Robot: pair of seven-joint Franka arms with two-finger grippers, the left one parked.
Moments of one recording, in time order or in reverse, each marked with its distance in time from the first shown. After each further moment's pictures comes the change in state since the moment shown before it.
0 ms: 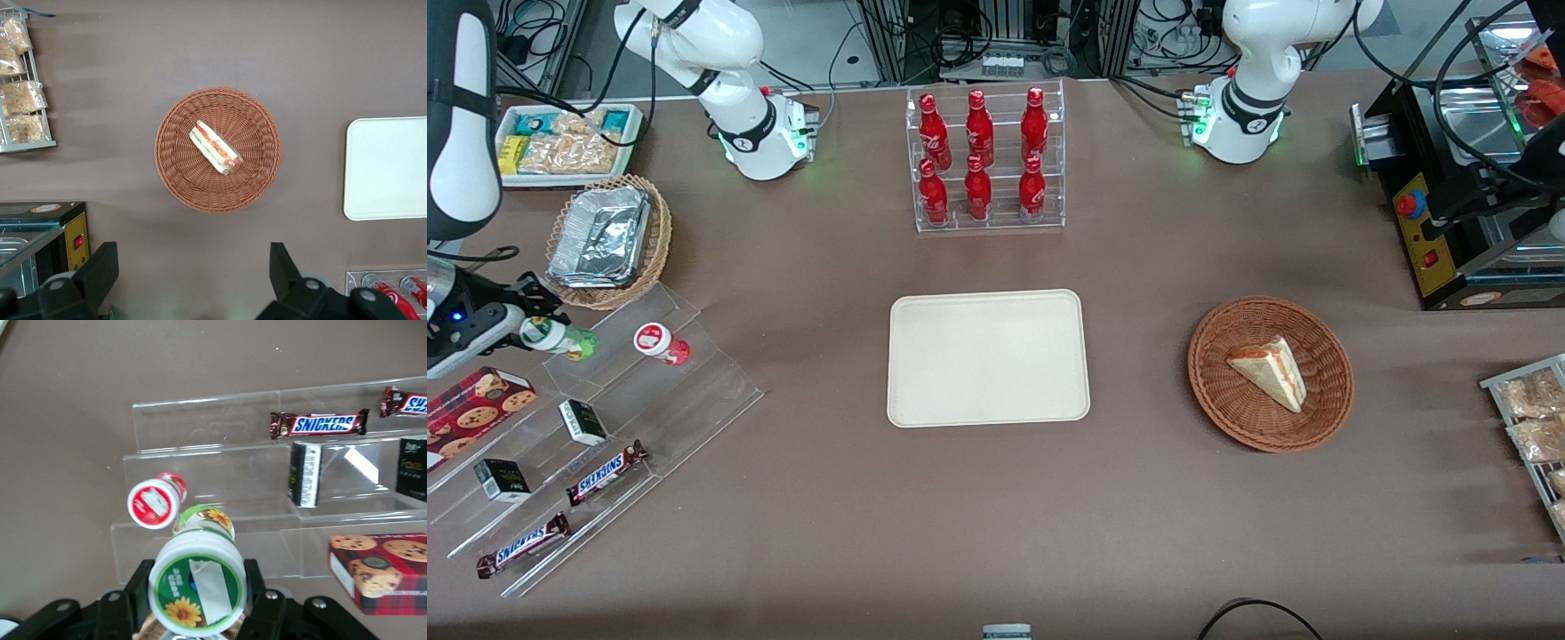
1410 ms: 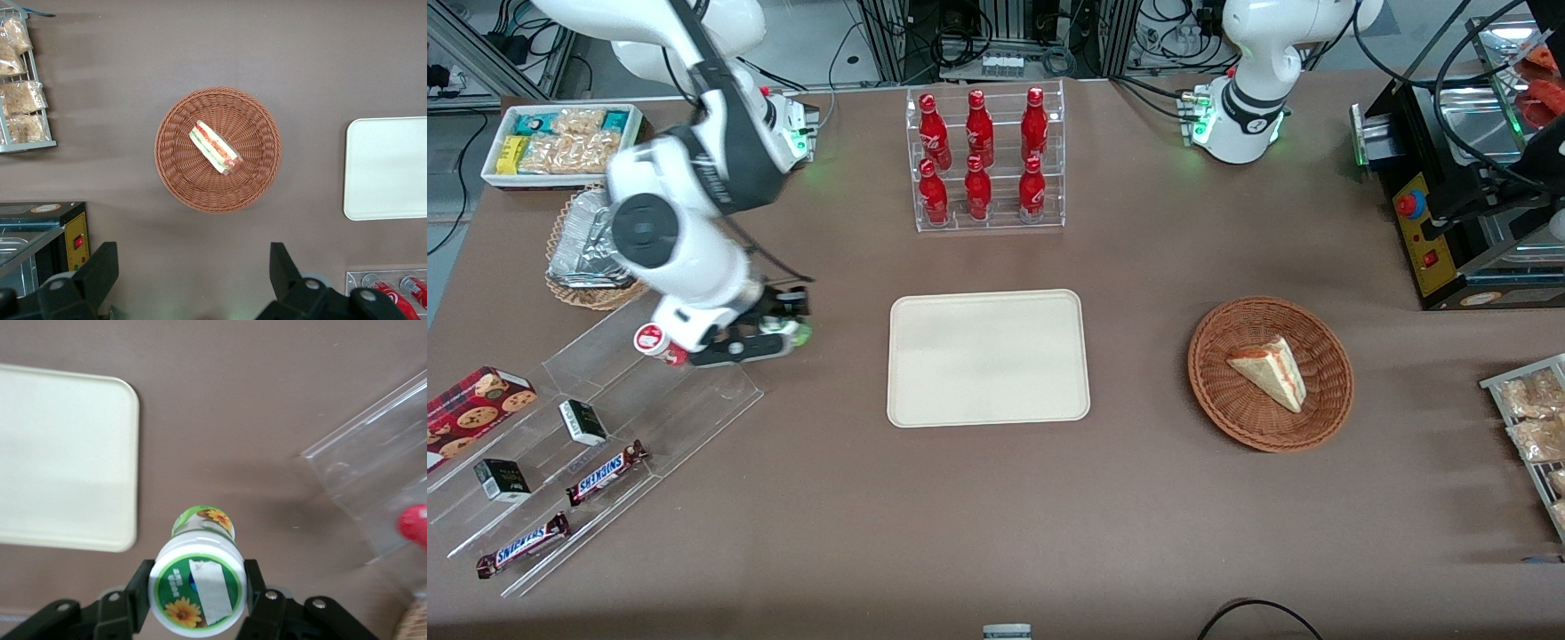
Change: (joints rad) arm 0.623 0.097 0.009 0.001 0.003 0.044 1.185
